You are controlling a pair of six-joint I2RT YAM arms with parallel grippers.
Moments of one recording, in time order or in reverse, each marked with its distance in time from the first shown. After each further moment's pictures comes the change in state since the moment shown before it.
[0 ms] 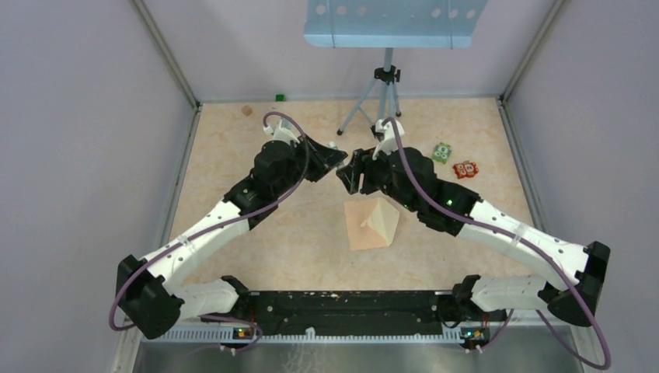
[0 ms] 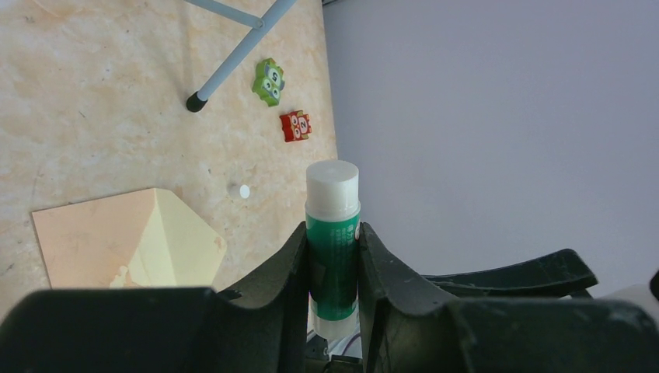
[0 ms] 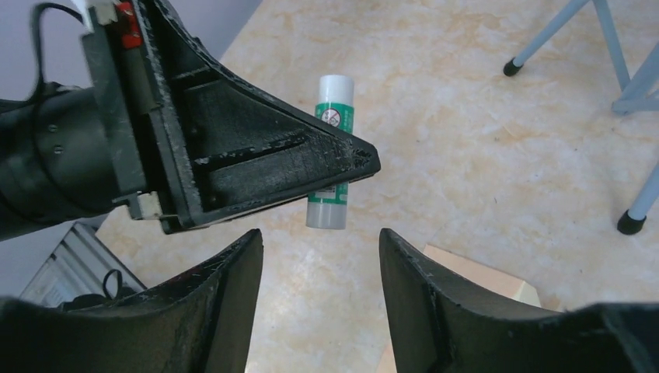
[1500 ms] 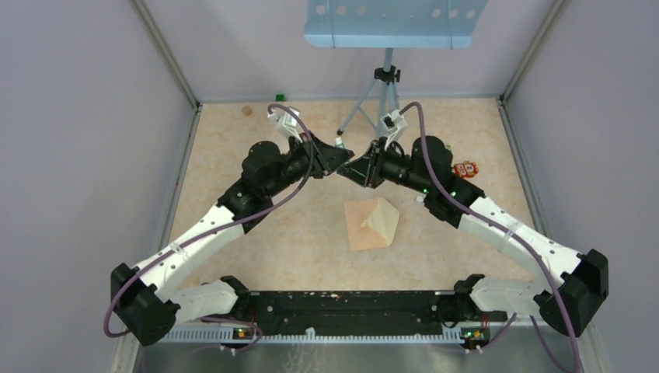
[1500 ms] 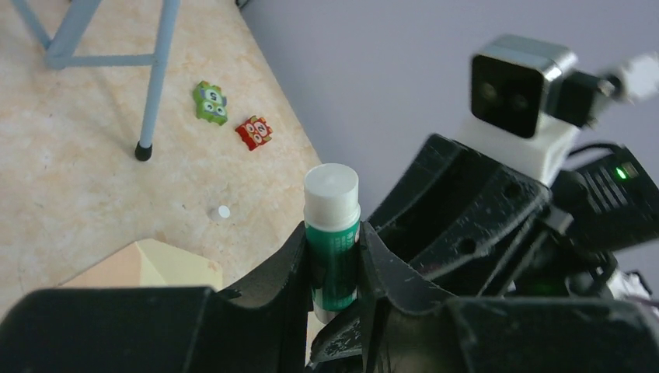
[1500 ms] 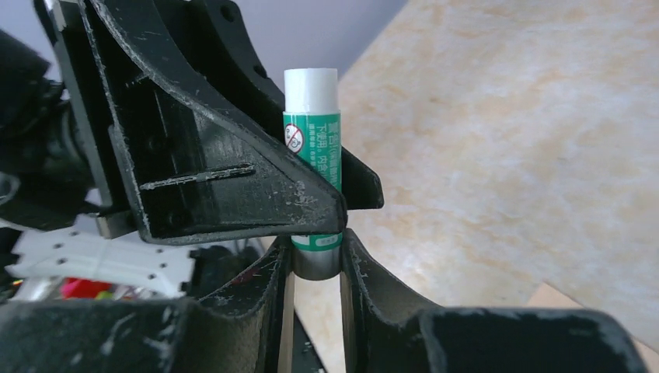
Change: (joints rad) left arm -0.005 -0.044 0.003 0.130 0.151 0.236; right arm -0.233 -0.006 -0.123 0.236 -0.529 0.114
